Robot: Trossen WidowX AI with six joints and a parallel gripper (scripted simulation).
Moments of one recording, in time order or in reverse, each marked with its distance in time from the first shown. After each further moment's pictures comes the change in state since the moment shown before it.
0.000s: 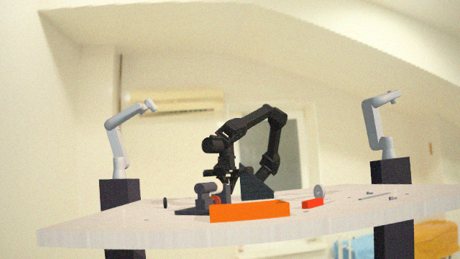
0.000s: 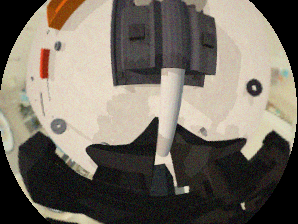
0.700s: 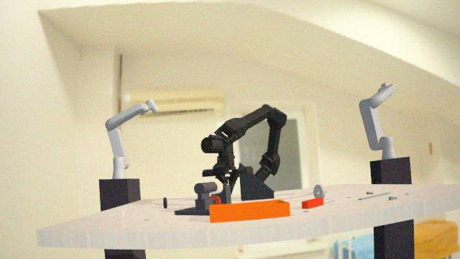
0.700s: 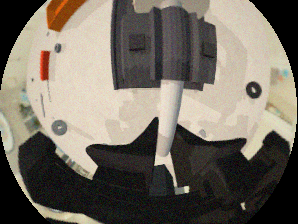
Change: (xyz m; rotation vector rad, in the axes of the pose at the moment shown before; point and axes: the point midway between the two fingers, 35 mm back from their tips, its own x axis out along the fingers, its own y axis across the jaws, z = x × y) arm 0.000 0.000 0.006 0.000 0.000 0.000
